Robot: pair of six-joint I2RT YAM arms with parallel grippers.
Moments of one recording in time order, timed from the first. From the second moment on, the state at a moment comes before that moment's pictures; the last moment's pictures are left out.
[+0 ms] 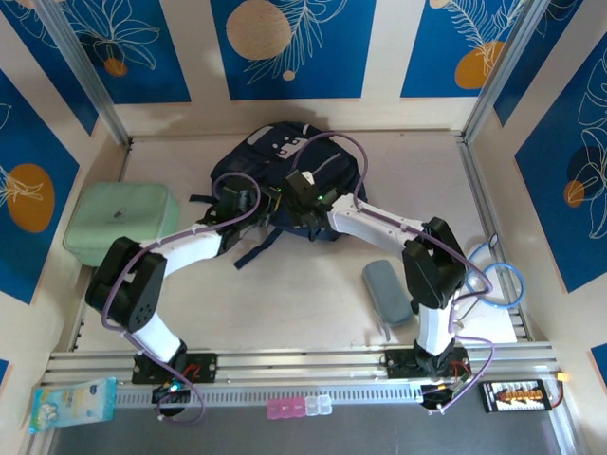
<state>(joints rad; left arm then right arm) -0.51 1.63 0.90 0.31 0.12 -1.52 0.79 1.88 1.50 -0.66 0.32 0.49</state>
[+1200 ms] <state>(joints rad) -0.47 1.63 0.99 0.21 0.19 -1.23 0.61 1.74 1.37 -0.82 0.14 0.50</state>
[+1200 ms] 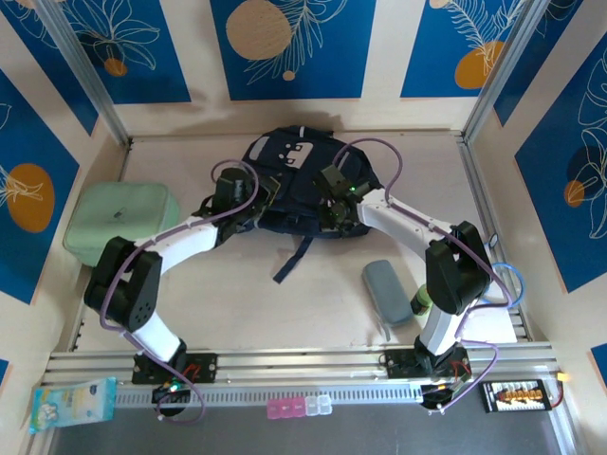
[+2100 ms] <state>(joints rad) -0.55 1.89 1.45 -0.47 0.26 0.50 0.36 1.68 1.28 -0.62 -0.34 0.34</state>
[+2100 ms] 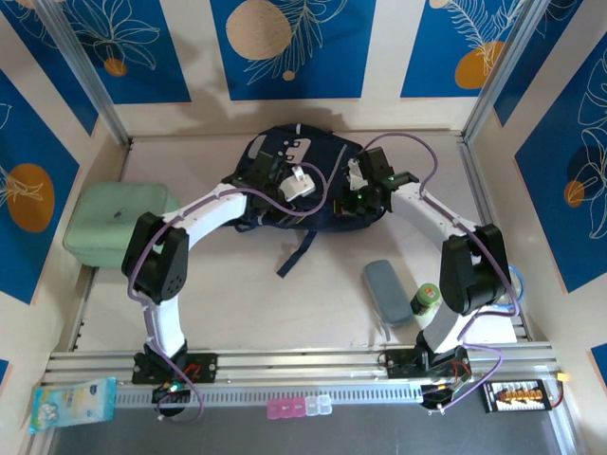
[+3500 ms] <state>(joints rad) -0.52 1.94 1.44 -0.33 0.30 0.45 0.43 1.66 1.24 -0.55 -0.28 0.34</state>
